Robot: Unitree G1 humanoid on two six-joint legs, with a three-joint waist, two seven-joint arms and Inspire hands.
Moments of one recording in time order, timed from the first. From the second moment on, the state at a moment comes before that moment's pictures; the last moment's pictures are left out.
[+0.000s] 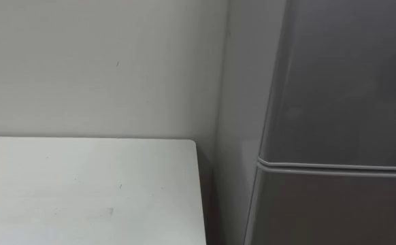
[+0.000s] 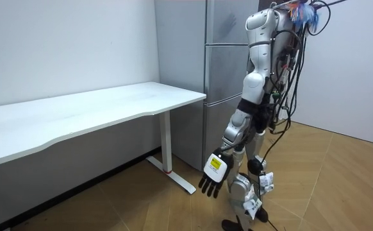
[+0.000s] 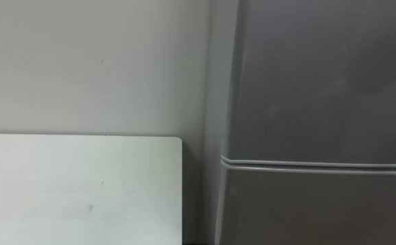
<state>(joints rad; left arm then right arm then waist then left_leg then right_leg) 0.33 0.26 0.23 1.11 0.21 0.00 0.01 0.05 -0.50 -0.55 -0.19 0.14 -0.18 -0.69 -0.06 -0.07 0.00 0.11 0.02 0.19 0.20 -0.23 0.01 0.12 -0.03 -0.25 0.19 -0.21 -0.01</state>
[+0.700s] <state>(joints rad) 0.38 0.23 0.23 0.98 0.21 0.03 0.01 0.23 -0.32 -0.53 0.26 0.50 -0.15 -0.74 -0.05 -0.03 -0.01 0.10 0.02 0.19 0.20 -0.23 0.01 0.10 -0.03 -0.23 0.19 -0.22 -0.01</state>
